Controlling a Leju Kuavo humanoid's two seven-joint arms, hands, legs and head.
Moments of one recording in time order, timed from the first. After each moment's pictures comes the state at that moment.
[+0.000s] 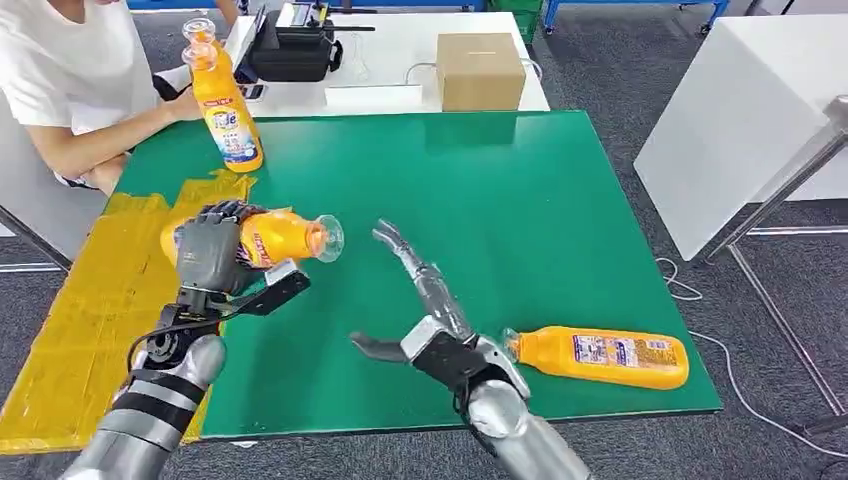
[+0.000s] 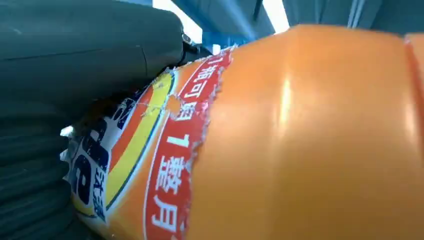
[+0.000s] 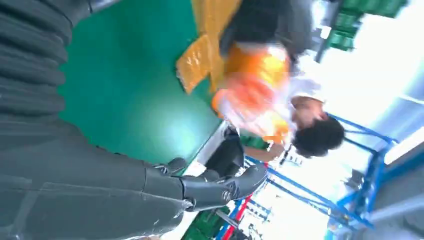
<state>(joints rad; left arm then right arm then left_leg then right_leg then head) -0.45 0.08 -0.26 -1.08 -1.24 0.65 -0.08 -0.22 0.08 0.54 -1.44 0.17 -0.03 -0.38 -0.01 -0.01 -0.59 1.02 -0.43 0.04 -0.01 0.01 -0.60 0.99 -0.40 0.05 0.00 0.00</state>
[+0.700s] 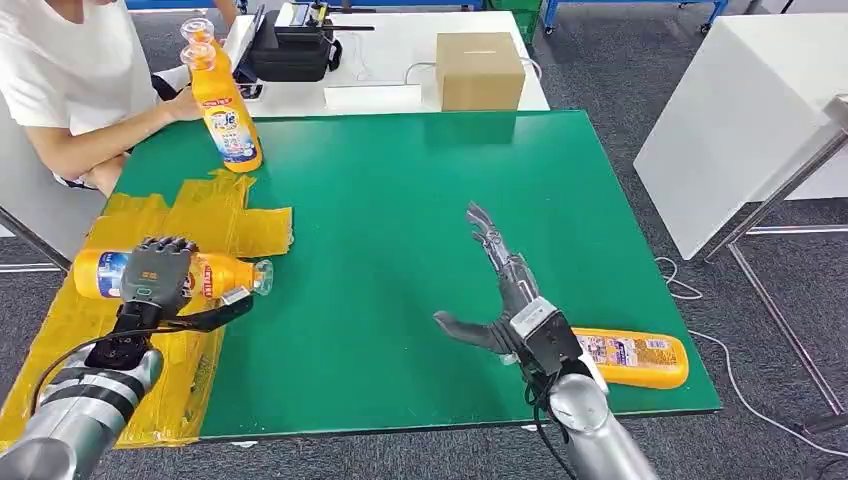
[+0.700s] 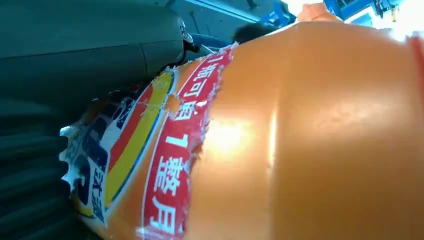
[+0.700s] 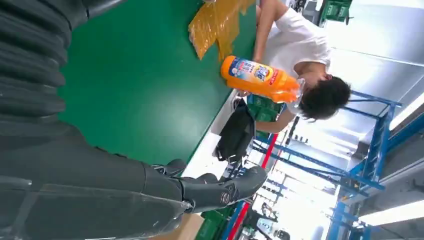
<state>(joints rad) -0.56 0.23 -0.23 -0.65 -1.55 0.64 0.06 -0.15 -0.06 0.38 -1.60 0.04 0.05 -0.37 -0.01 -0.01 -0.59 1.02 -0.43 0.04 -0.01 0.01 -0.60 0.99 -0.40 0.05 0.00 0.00</state>
